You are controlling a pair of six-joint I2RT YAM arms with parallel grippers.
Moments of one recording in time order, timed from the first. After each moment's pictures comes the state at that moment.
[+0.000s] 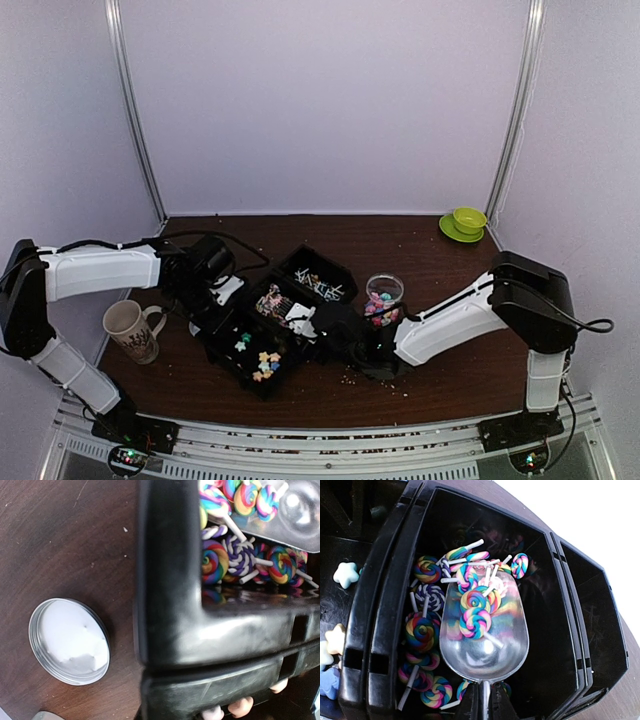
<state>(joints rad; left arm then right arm) -0.66 1.49 0.98 -0.80 0.05 -0.07 1.19 1.99 1.04 0.43 0.44 -0.20</state>
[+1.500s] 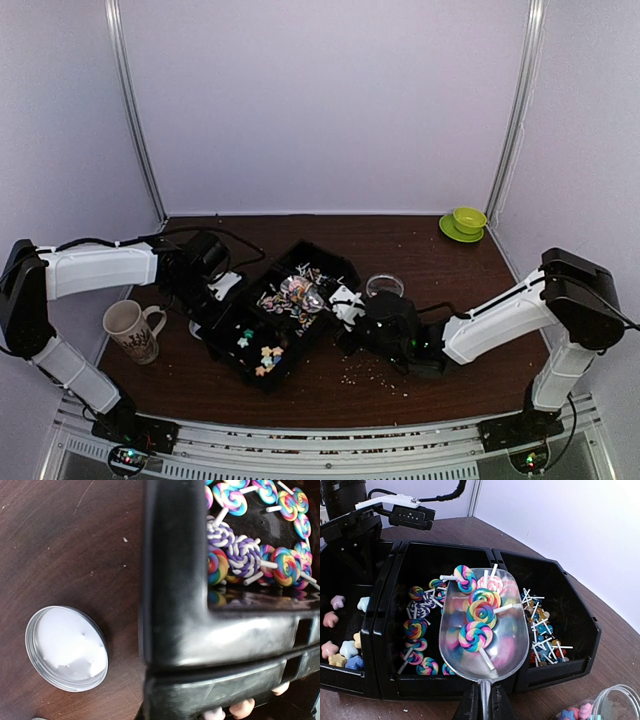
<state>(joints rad) -0.60 1.49 0.98 -0.77 0.12 -0.07 1.12 1.73 0.75 0.66 0.37 -0.09</state>
